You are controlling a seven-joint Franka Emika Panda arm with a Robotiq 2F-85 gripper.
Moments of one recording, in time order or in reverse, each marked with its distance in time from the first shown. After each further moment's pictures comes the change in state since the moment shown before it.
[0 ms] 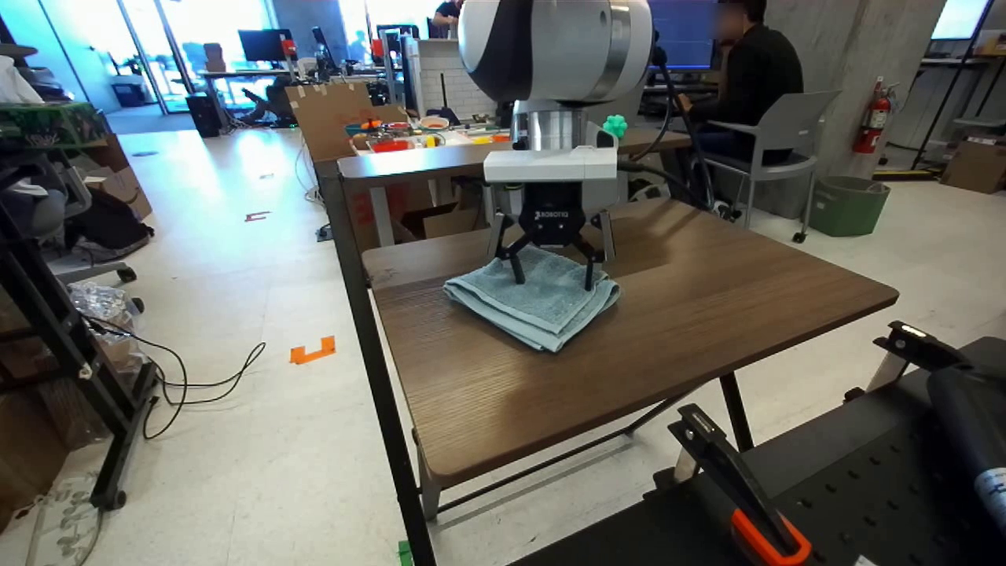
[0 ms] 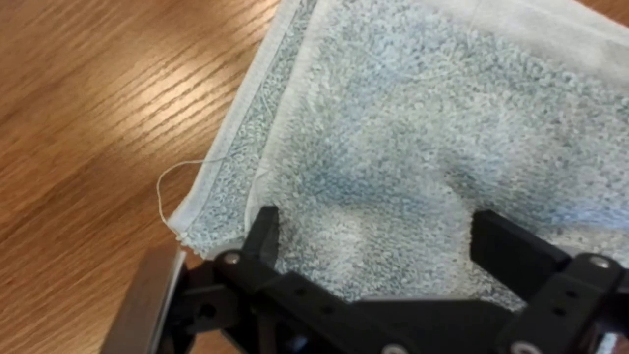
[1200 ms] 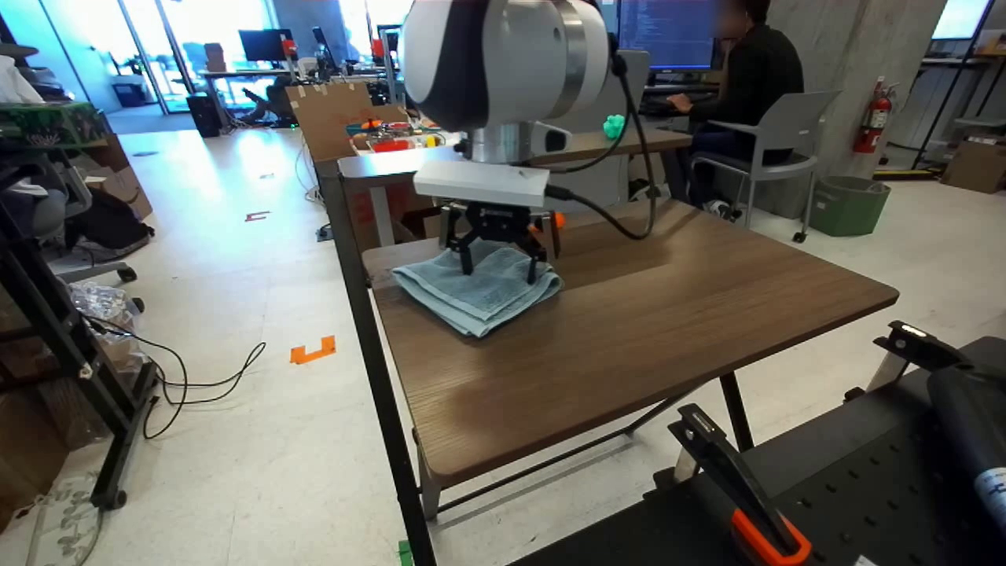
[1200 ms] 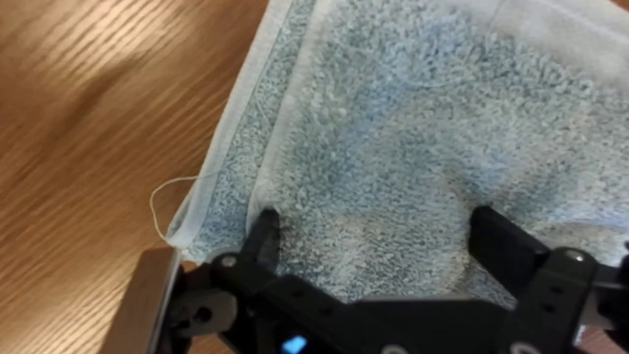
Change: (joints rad) arm 0.128 0.018 -0.029 -0.008 -0.066 0.275 0.214
